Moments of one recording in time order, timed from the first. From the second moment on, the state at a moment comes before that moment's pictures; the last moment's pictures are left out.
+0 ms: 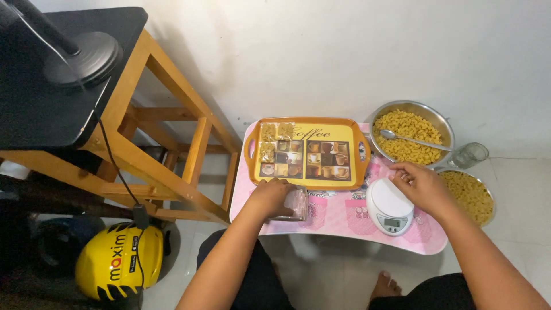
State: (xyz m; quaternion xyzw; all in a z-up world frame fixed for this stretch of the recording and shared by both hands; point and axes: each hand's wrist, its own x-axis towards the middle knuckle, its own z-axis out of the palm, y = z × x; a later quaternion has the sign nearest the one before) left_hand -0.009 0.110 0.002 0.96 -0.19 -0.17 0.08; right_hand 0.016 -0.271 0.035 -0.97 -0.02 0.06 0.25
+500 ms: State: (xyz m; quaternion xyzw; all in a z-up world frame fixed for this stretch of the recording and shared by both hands) left_hand -0.003 0.049 0.090 0.85 -0.29 -0.03 0.44; right_hand -0.015 -0.219 0.063 -0.87 -0.27 -0.11 0.39
